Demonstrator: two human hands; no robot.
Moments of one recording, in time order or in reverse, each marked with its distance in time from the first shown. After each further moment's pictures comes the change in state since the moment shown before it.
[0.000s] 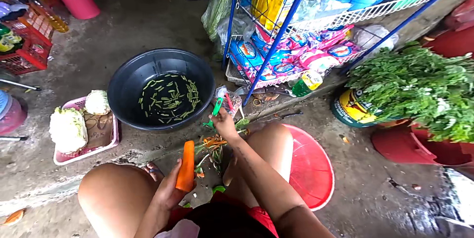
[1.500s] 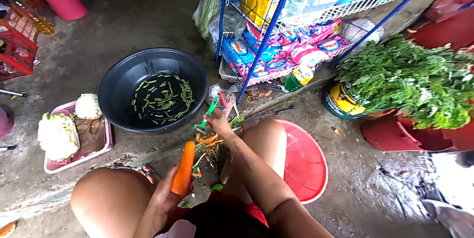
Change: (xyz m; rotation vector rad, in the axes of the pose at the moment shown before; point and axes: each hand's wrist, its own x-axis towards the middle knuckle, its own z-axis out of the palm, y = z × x) left_hand 0.000 -0.004 0.002 -0.020 -0.047 -0.054; right_hand -0.001 -0.003 -0.003 0.274 -0.035 0.216
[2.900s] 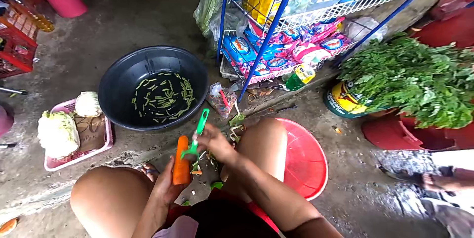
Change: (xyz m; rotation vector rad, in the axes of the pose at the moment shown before) left_hand 0.012 0.006 0.000 -0.050 0.041 0.066; right_hand -0.089 -0.015 0.023 0.019 -0.311 -0.062
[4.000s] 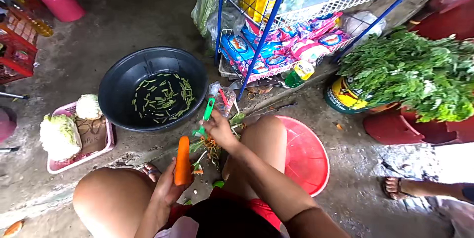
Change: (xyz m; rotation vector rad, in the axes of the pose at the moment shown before) left_hand -0.002 -0.002 0.001 -0.012 0.041 -0.013; right_hand 0.026 -0.001 -0.025 -0.282 0.204 -0.112
